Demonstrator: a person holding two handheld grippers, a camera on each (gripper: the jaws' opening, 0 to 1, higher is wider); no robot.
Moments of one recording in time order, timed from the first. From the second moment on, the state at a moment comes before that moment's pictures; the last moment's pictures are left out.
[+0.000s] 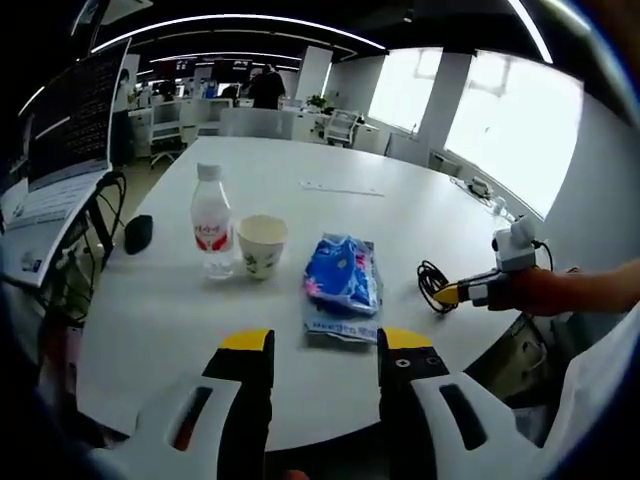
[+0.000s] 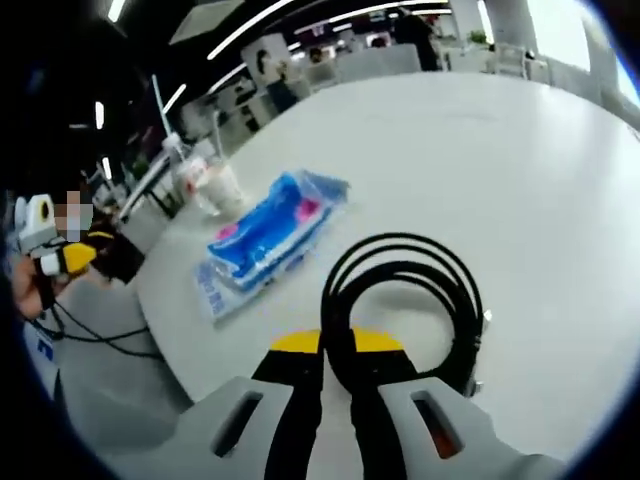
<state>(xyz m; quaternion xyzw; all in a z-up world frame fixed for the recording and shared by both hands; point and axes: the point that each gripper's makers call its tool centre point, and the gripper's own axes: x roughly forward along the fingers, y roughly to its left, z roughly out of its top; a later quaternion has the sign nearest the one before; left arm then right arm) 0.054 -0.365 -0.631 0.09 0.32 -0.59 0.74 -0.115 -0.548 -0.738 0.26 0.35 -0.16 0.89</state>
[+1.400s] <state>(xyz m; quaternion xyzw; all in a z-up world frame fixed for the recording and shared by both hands) 0.040 -0.361 -0.642 0.07 0.35 -0.58 0.73 -0.081 -0.544 -0.719 0.25 0.35 -0.11 0.90</state>
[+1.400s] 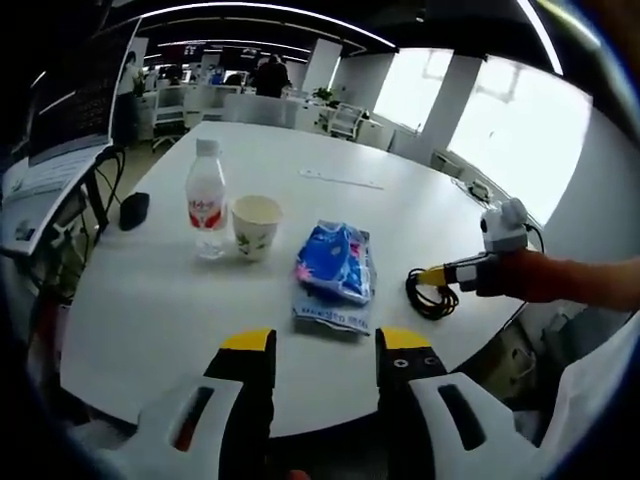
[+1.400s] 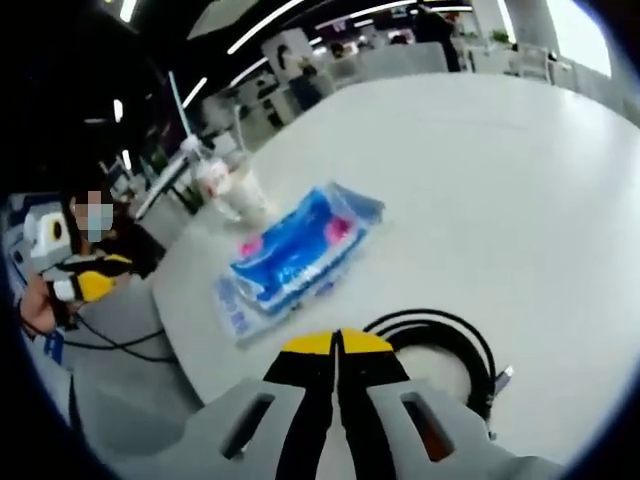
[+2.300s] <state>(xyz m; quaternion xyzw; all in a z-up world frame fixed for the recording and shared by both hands) 0.040 -0.351 -0.647 0.07 0.35 -0.57 0.74 -0.030 -0.588 -0.721 0.22 0.36 -0.10 0.90</state>
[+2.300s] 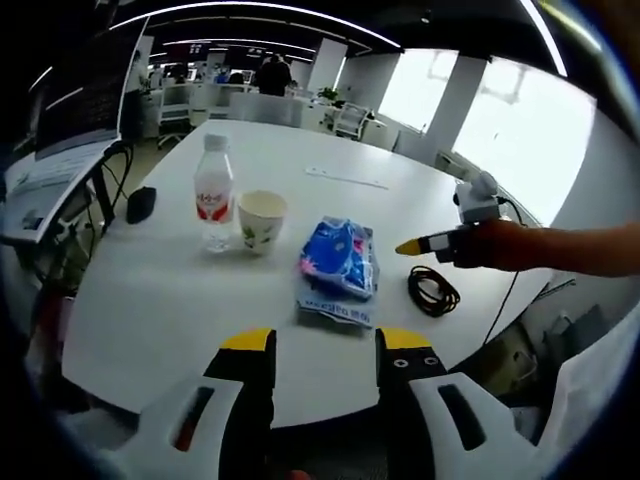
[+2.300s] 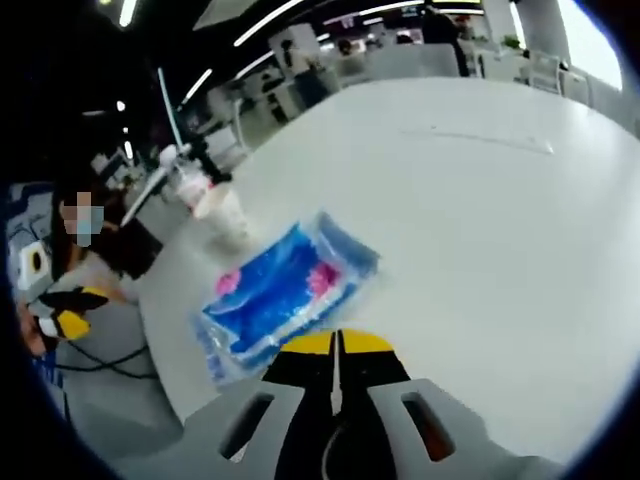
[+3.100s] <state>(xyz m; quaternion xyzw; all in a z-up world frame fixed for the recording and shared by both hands) 0.047 -0.341 -0.644 0.06 0.35 -0.55 0.76 0.004 -0.606 -0.717 0.16 0.40 -0.06 0.90</state>
